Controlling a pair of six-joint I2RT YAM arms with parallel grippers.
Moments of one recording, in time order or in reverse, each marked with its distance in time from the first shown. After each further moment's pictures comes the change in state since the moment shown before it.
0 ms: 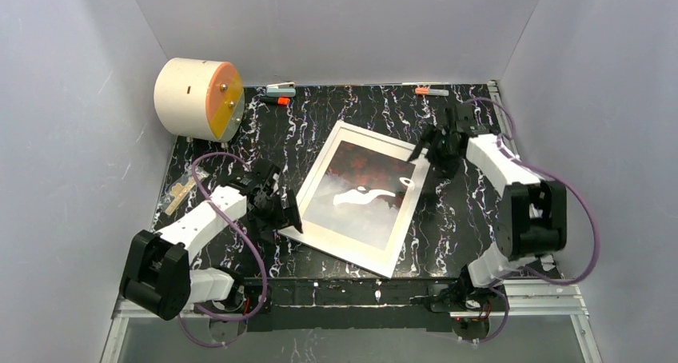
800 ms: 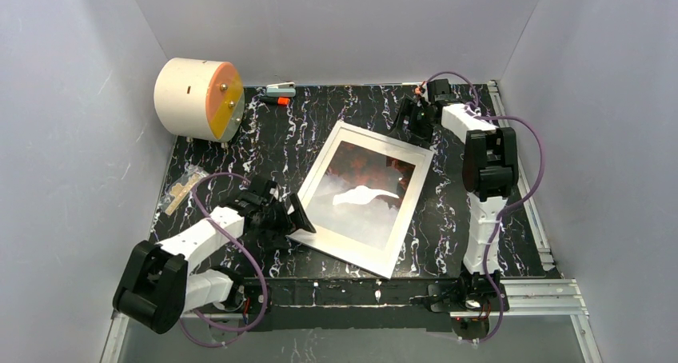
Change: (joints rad) left arm -0.006 -0.099 -0.267 0.368 0.172 -0.178; right arm -0.002 0.679 0.613 0.187 -0.208 -0.203
